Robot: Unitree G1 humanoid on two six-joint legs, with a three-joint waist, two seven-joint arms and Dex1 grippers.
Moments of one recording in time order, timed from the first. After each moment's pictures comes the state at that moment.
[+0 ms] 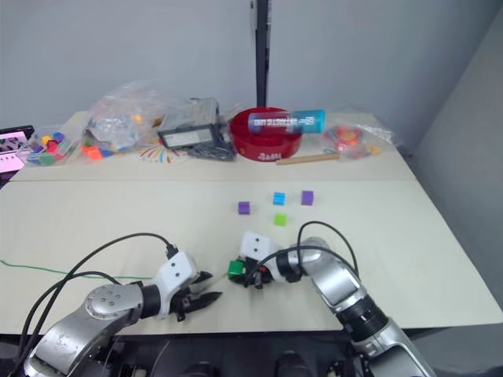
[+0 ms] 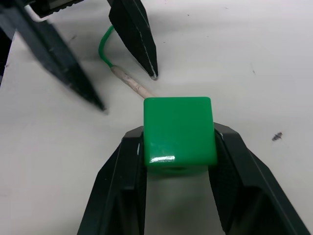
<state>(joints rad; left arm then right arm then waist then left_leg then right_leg) 0.00 0.69 -0.16 -0.58 -0.28 0.74 -0.66 -0.52 -0.42 0.44 -0.08 0.06 0.49 1.04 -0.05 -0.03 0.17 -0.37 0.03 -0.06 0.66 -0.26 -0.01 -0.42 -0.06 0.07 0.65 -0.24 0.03</state>
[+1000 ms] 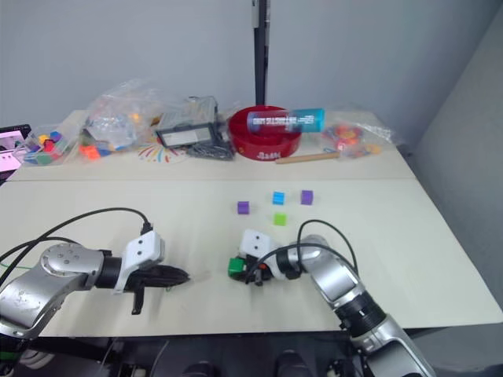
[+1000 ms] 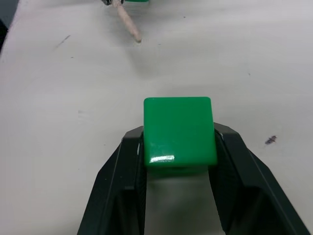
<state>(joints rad) -0.20 0.95 -0.08 -0.33 -0.39 0.54 -1.15 -0.54 -0.41 0.45 -0.02 0.06 0.44 1.08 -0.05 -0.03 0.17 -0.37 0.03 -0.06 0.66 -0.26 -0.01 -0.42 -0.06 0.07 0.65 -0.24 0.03</state>
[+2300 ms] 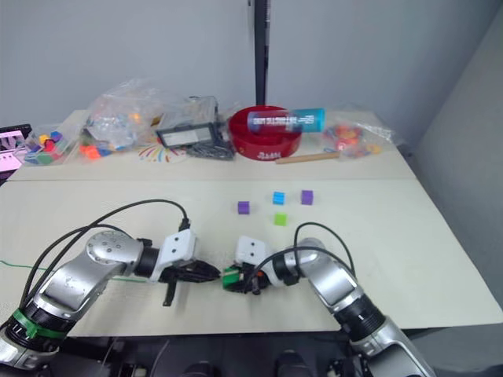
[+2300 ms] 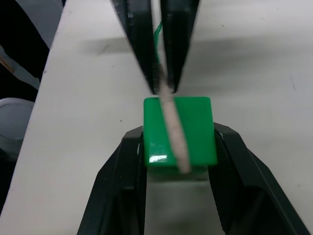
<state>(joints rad) -0.39 0.79 -0.28 -0.29 -0.28 0.48 -1.20 -0.52 -0.42 0.47 -0.07 0.09 0.47 1.11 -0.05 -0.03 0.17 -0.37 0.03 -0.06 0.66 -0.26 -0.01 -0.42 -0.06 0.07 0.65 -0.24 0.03</state>
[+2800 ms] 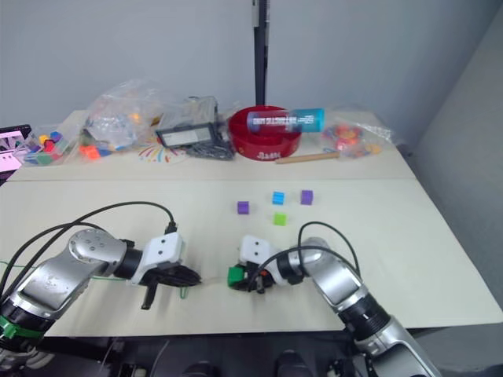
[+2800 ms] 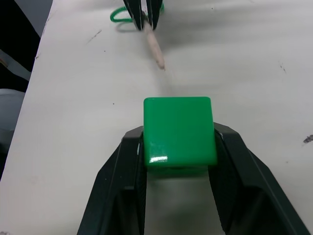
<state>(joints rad) -0.37 0.94 -0.26 -0.28 -0.27 0.54 -1.24 -0.53 -0.45 0.47 -0.07 0.09 0.47 1.11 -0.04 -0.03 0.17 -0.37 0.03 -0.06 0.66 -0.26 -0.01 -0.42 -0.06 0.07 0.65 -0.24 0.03</state>
